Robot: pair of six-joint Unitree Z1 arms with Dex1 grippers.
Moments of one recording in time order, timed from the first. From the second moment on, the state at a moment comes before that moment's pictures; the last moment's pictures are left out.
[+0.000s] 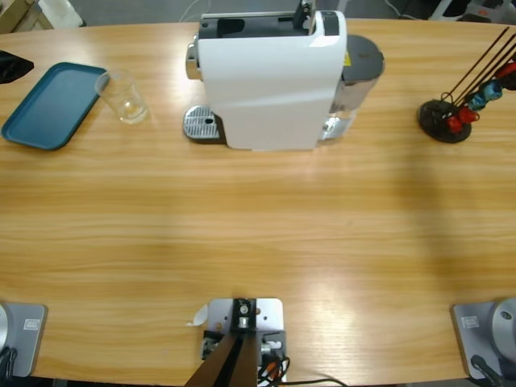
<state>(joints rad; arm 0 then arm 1) -0.62 1.12 -0.93 0.44 0.16 -0.07 0.14 1.34 -0.78 0.25 -0.23 0.28</state>
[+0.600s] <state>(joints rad) -0.62 1.12 -0.93 0.44 0.16 -0.07 0.14 1.28 -0.94 0.40 -0.24 0.28</state>
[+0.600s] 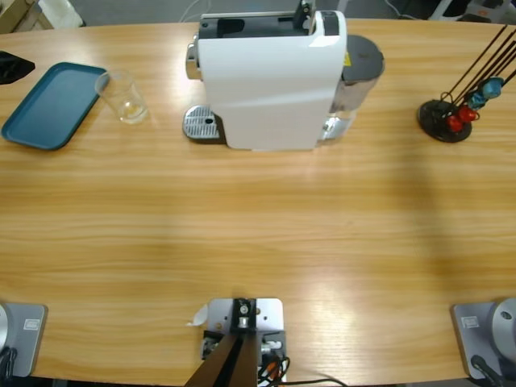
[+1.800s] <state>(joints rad) -0.64 1.16 -0.93 0.43 0.03 -0.05 1.04 1.40 -1.67 1.04 -0.13 -0.26</state>
